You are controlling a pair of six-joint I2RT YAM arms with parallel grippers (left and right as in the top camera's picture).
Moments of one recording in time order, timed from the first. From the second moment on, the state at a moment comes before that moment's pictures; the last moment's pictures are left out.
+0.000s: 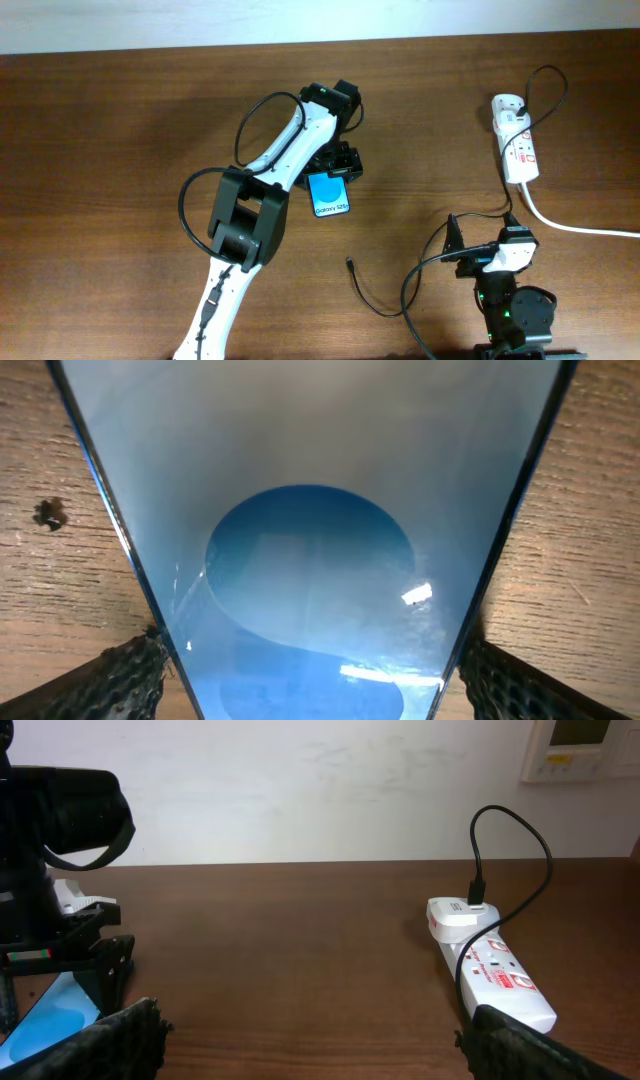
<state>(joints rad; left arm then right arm) -0.54 2.55 2.25 -1.37 0.09 -0.65 0.00 0.01 0.01 -0.07 -0.02 0.04</state>
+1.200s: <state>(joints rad) -0.49 2.58 2.38 -1.48 0.16 -0.55 0.00 0.01 0.01 -0.07 -0.02 0.04</state>
